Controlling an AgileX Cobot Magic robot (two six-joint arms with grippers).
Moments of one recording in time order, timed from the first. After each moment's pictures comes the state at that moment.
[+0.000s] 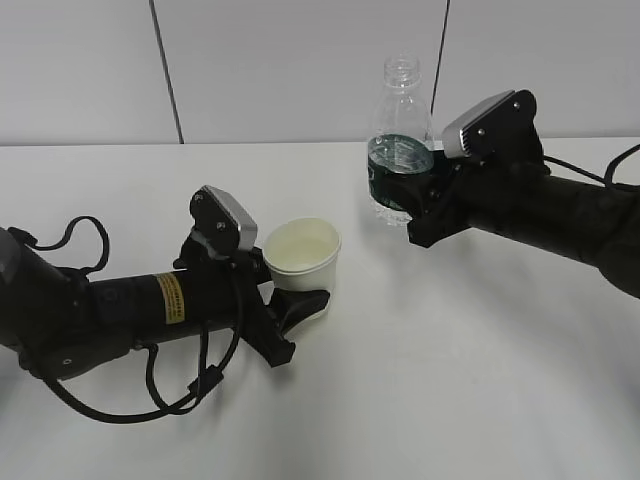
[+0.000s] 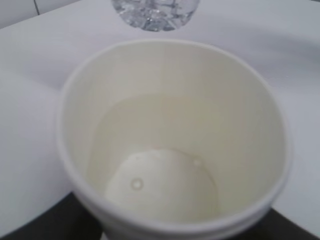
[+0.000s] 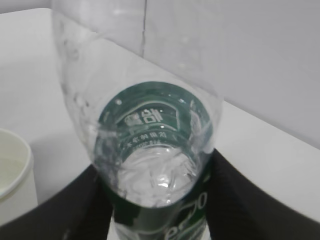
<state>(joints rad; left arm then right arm) -0.46 2.08 -0.78 0.67 -0.94 -0.21 0.17 1.85 -0.81 -0.60 -0.81 0.17</state>
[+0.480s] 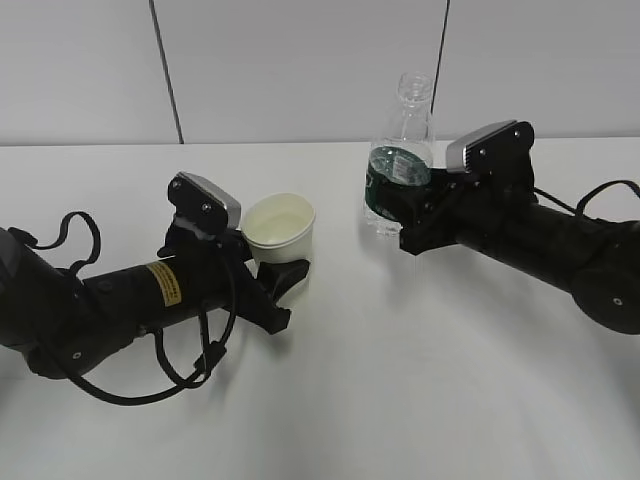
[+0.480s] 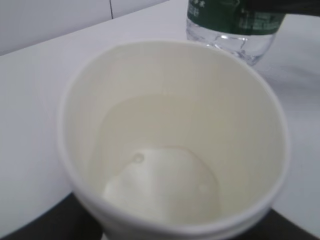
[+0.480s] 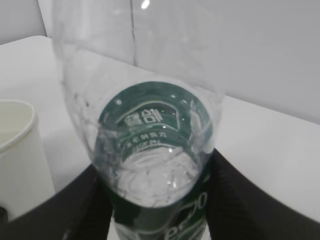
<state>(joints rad) -0.46 2.08 -0.78 0.45 -0.94 -0.13 0.17 1.98 -0.81 -0.50 -0.98 0.19</state>
